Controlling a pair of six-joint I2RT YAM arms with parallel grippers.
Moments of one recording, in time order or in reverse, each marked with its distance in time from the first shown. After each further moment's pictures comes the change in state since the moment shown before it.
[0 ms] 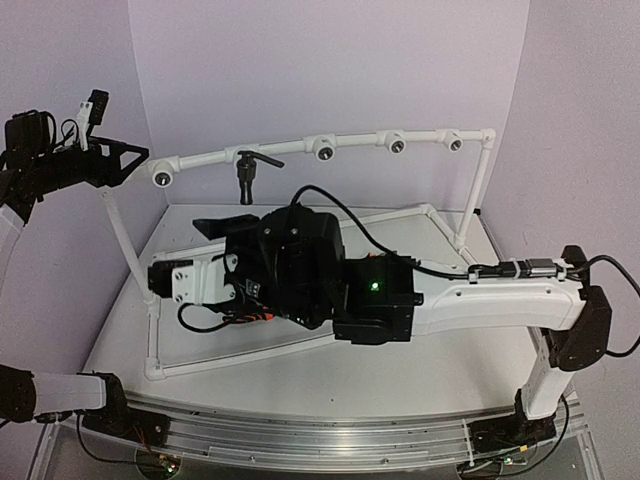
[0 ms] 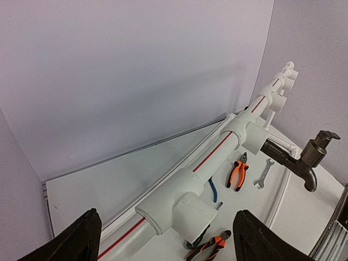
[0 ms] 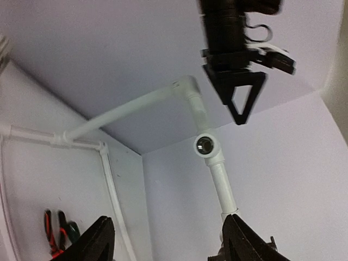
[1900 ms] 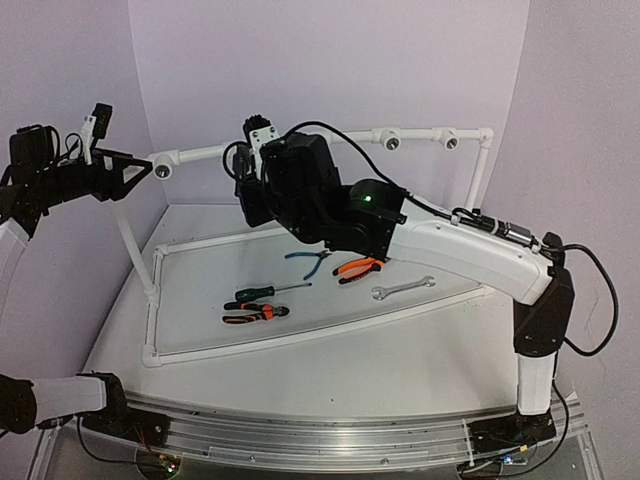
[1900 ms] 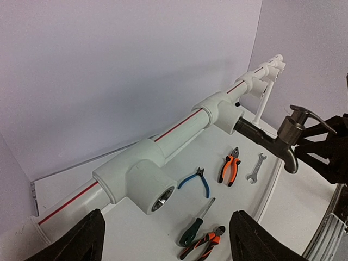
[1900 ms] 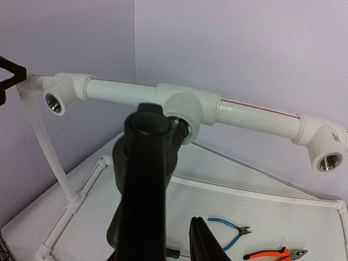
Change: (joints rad) left arm 0.000 -0.050 -0.122 0.066 0.051 0.003; right arm -0.211 0.176 0.427 -0.384 0.207 1.252
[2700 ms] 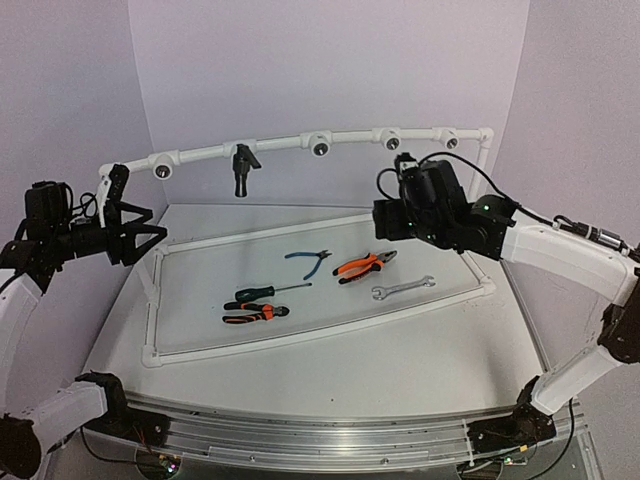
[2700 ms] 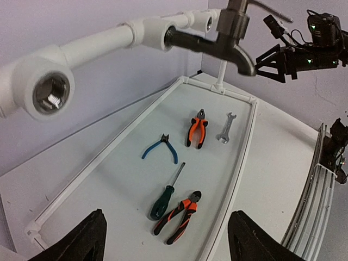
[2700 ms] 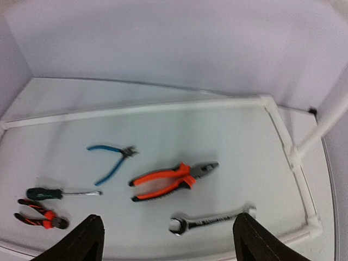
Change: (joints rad) left arm -0.038 -0.210 -0.379 0.044 0.136 0.159; right arm -0.348 -0.555 -0.785 -0.086 -0.097 0.198
